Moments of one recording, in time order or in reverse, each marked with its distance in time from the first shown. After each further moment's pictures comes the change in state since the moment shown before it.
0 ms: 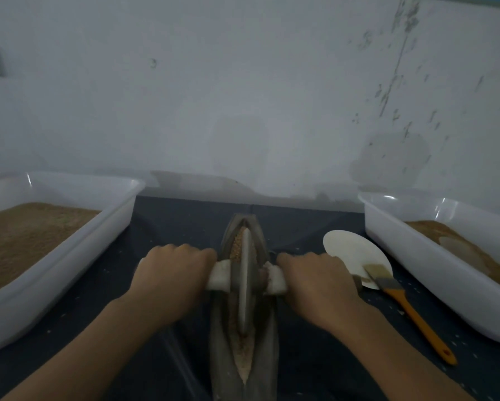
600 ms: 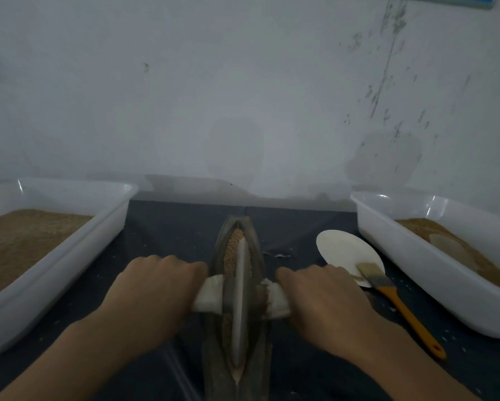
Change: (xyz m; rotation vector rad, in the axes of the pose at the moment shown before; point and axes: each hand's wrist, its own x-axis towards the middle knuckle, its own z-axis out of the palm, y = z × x) left_hand -0.023 0.000 -0.024 0.042 -0.040 0.082; right_hand -0.029 -0.001 -0.021 -0.002 -0.046 -0.118
